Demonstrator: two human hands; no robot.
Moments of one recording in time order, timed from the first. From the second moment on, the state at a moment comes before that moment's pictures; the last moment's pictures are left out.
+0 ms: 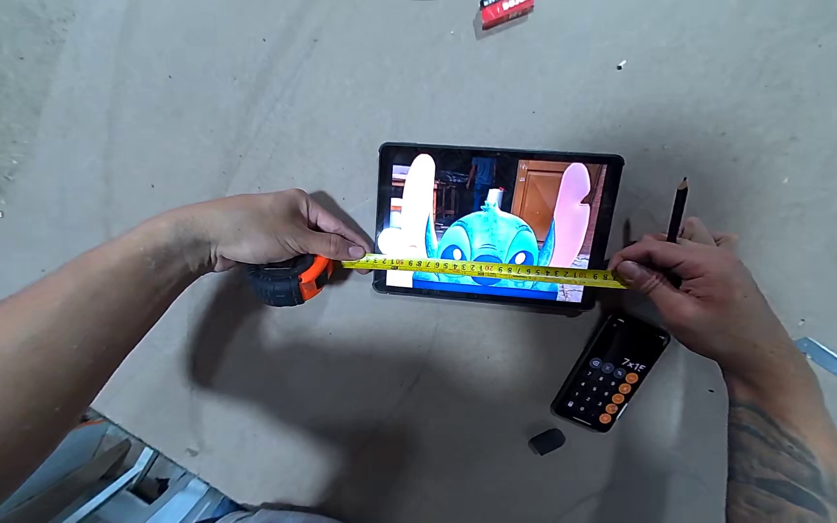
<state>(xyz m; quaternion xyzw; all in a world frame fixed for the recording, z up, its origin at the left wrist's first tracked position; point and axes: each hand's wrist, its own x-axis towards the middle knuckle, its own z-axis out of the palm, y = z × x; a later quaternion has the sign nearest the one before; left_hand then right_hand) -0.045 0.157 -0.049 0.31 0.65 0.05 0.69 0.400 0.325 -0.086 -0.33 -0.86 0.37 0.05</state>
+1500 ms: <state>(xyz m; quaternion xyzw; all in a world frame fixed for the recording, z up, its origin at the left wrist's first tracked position) -0.054 0.173 -0.047 0.33 0.67 0.05 0.66 0.387 0.345 -0.085 -0.30 -0.88 0.35 0.05</state>
